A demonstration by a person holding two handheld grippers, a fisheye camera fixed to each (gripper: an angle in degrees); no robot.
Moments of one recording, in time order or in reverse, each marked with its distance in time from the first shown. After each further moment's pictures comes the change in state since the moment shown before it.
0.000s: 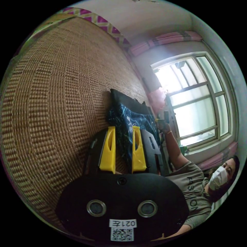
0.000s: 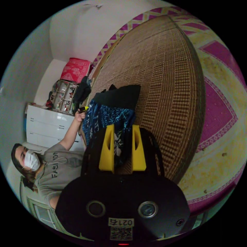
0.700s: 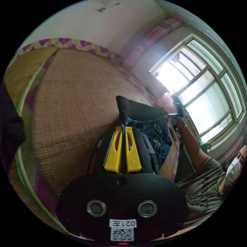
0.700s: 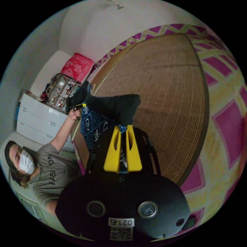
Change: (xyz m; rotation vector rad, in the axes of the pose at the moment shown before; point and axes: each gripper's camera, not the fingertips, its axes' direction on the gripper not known) left arm 0.017 -0.153 -0.054 0.128 -0.229 0.226; right arm -0.048 -0.147 -0.005 0.065 0.135 -0.165
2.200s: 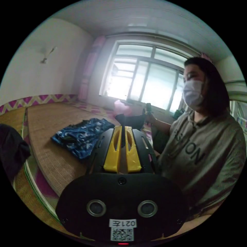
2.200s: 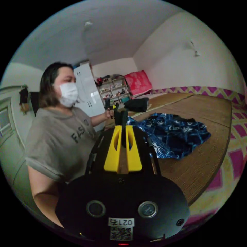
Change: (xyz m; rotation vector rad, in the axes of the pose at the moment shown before) left arm 0.356 0.329 -0.179 0.209 0.231 0.528; right arm -0.317 0.279 -0.058 0.261 -0.215 -0.645
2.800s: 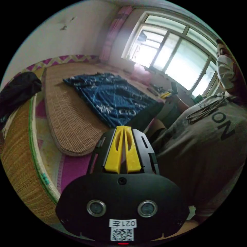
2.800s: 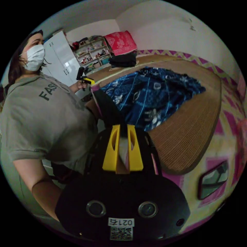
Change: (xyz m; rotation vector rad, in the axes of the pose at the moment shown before) left arm 0.145 0.103 0.033 -0.217 -0.269 -0.237; right arm -0.099 0.031 0.075 -0.366 0.242 0.077
